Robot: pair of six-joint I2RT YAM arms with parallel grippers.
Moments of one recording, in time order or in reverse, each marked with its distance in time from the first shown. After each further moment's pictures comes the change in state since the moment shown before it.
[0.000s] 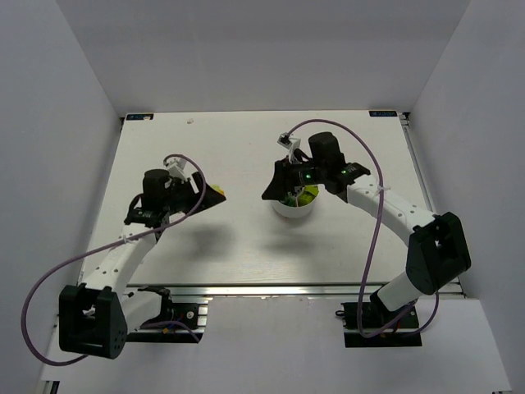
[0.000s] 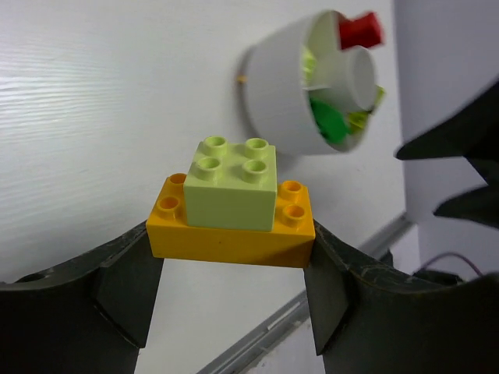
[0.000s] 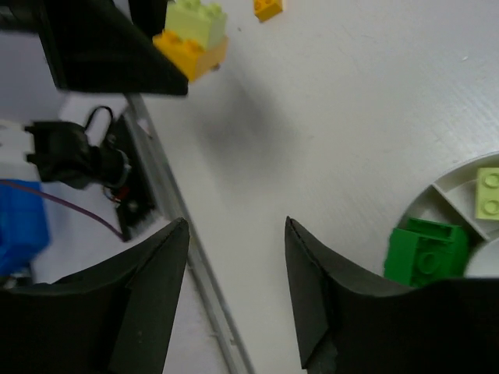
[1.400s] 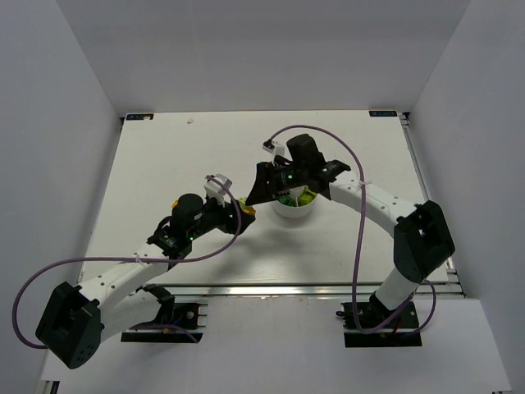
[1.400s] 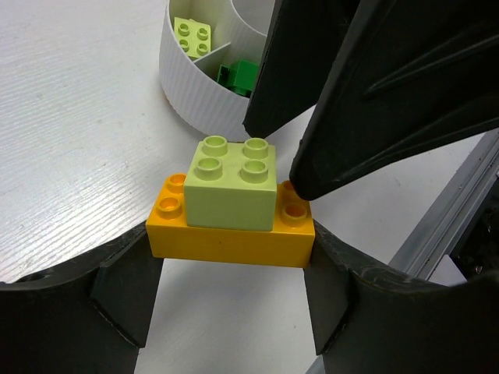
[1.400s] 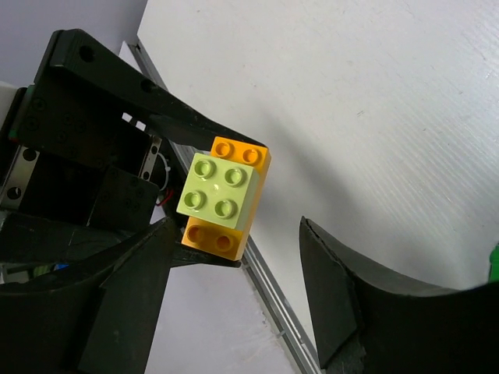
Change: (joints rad) left arm -0.469 -0.104 -0.204 0.397 -0.252 0.277; right arm 0.099 0.113 0.104 -0.066 0.032 0.277
